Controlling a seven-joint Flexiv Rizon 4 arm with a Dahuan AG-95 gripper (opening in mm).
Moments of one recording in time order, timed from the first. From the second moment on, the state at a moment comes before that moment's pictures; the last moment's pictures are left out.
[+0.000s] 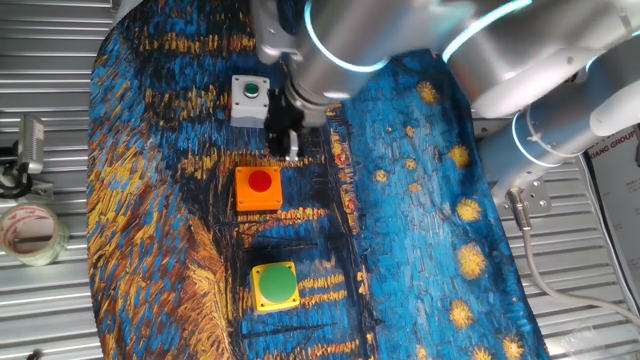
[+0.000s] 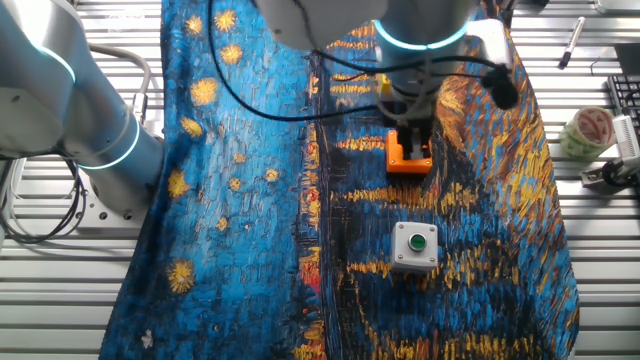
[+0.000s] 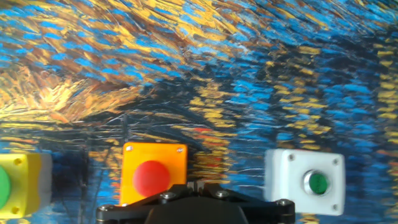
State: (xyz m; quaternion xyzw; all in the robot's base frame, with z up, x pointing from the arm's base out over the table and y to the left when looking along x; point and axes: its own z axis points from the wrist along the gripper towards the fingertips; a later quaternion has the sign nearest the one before) arm 0.506 -0.006 0.128 -0.01 1.00 -0.02 0.08
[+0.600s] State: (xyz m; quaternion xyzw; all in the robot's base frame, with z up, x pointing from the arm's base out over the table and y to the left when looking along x) arm 0.513 0.008 0.133 0.00 1.00 -0.02 0.07
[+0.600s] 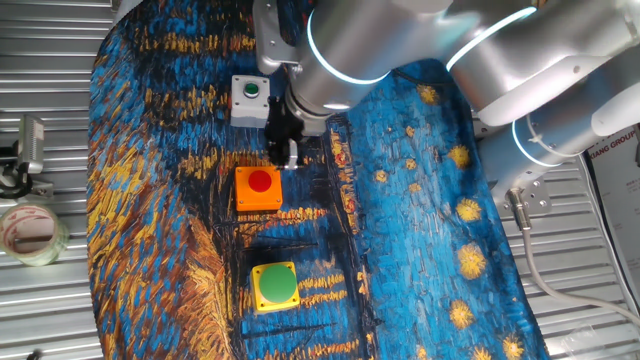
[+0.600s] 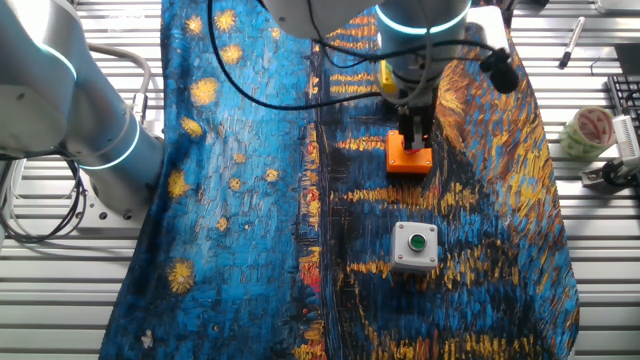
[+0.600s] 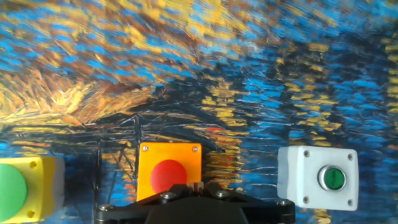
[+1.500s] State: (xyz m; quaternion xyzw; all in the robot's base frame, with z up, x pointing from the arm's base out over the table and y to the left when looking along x) arm 0.526 0.024 0.130 0.01 1.00 -0.02 0.08
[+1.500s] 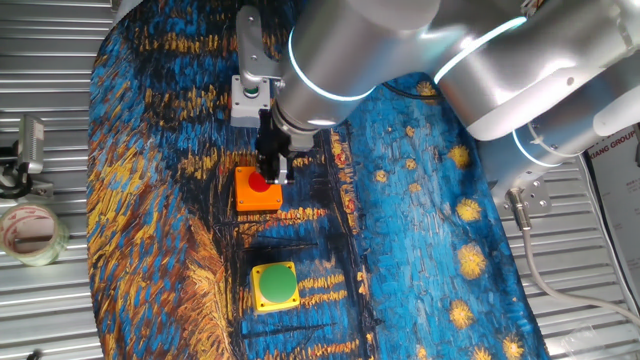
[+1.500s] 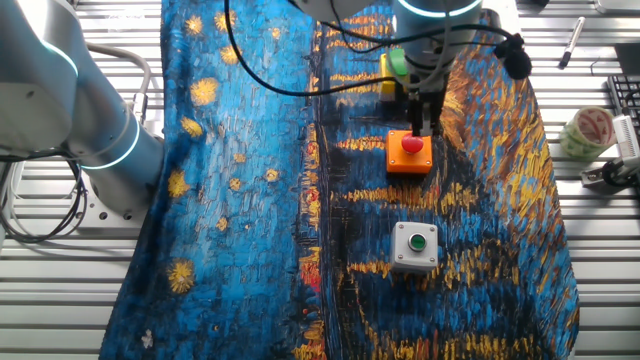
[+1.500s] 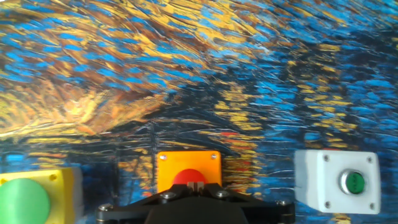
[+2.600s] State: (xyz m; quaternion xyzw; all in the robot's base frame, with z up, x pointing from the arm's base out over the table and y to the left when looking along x) arm 0.524 0.023 0.123 0.01 1.00 -0.02 0.05
